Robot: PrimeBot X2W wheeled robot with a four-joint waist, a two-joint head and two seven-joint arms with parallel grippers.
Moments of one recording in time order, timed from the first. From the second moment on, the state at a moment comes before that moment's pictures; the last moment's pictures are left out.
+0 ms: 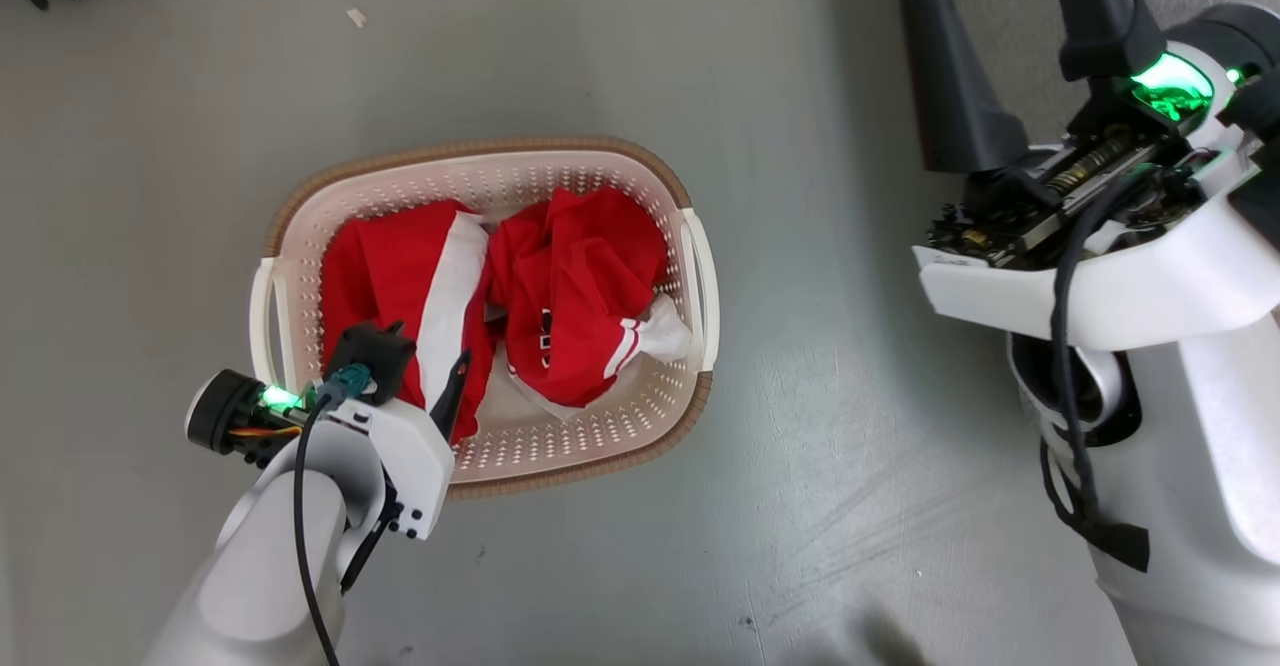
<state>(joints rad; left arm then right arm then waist) -0.56 0.09 -0.32 0.64 -0.10 -0.11 0.00 -0.64 -0.06 0.22 -0.22 0.24 0.12 -0.26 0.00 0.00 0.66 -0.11</state>
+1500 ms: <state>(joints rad) -0.78 0.09 -0.36 0.85 -0.02 -0.05 0.03 -0.73 -0.06 0.33 -0.29 0.25 0.12 -0.26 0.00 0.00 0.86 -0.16</state>
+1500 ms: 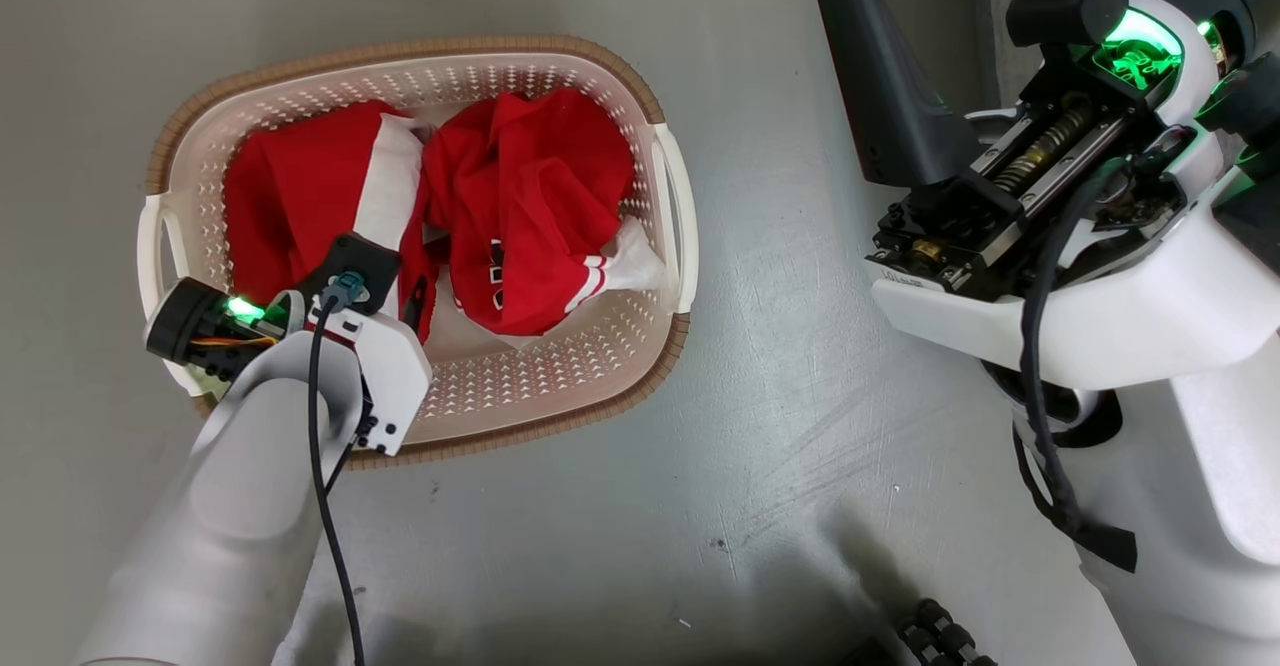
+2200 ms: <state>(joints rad) -0.83 0.10 -0.37 0.89 0.01 -0.01 -0.05 -0.75 -0.06 0.31 -0.29 0.27 0.12 -0.26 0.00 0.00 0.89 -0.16</state>
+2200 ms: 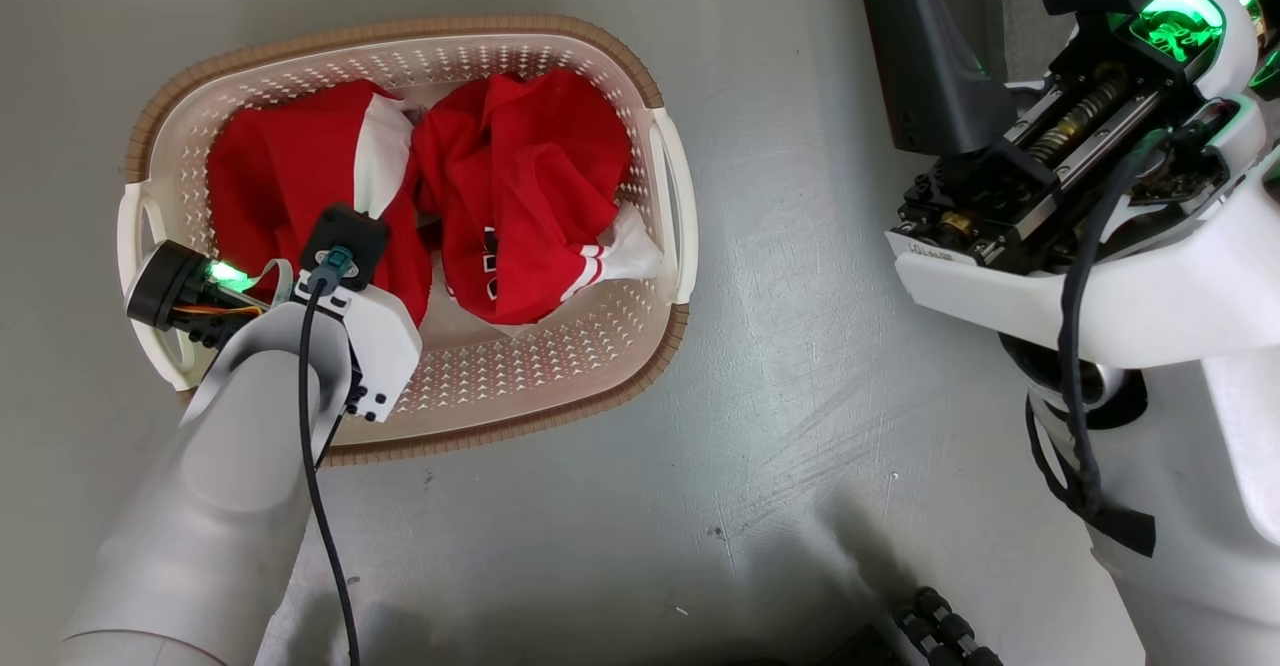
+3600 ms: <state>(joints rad) -0.71 0.04 -0.26 0.65 -0.19 -0.06 -0.24 -0.74 -0.06 0.27 -0.19 0.18 0.12 -0.26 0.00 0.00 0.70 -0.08</state>
